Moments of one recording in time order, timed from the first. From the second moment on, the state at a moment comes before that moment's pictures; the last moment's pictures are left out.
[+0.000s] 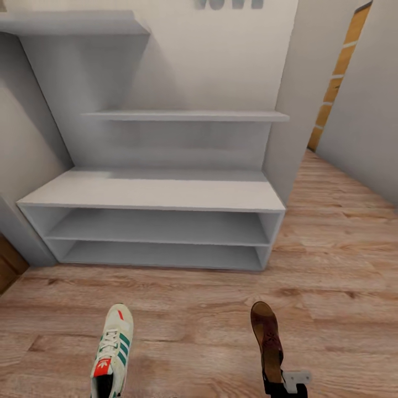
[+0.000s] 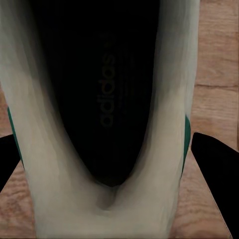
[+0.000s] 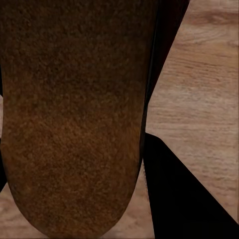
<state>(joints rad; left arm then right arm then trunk) -0.03 -0.02 0.17 -0.63 -0.06 -0.43 0.00 -0.36 -0.03 -0.21 -0.13 0.23 -0.59 -0.02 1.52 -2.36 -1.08</state>
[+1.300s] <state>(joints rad) -0.29 -0.03 0.16 -0.63 -0.07 -0.03 -0.01 -0.36 -0.25 -0.26 -0.17 0.00 -0.58 -0.02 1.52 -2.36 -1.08</state>
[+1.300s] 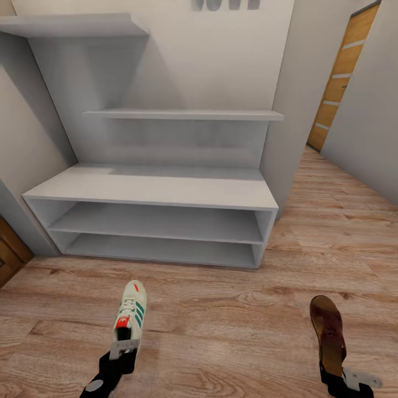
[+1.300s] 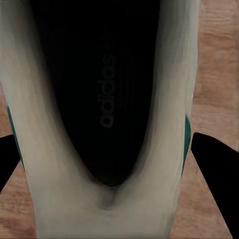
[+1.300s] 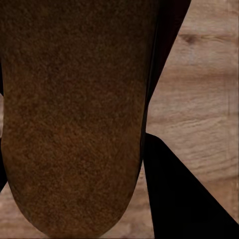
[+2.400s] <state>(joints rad) -0.75 -0.12 0.06 -0.63 -0.07 0.57 -0.03 -0.36 -0.32 -0.26 -0.29 -0.12 -0.30 -0.02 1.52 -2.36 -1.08</state>
